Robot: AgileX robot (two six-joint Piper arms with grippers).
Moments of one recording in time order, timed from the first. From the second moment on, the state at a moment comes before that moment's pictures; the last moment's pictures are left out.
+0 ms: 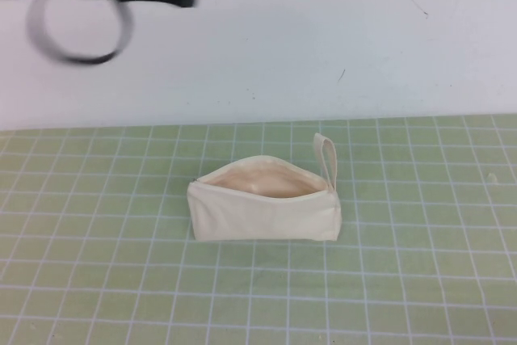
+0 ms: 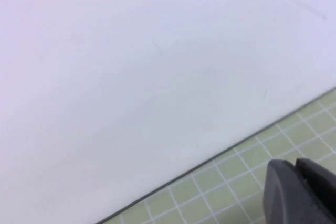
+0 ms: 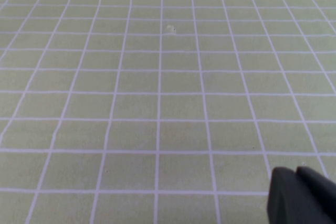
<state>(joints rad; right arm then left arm) -0.05 -0.01 0.02 -0.05 0.44 0.03 -0.50 1.37 -1.59 0.16 0.71 0.01</state>
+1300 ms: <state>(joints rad) -0.05 -0.01 0.02 -0.05 0.44 0.03 -0.44 0.77 -0.54 0.31 0.31 -0.33</state>
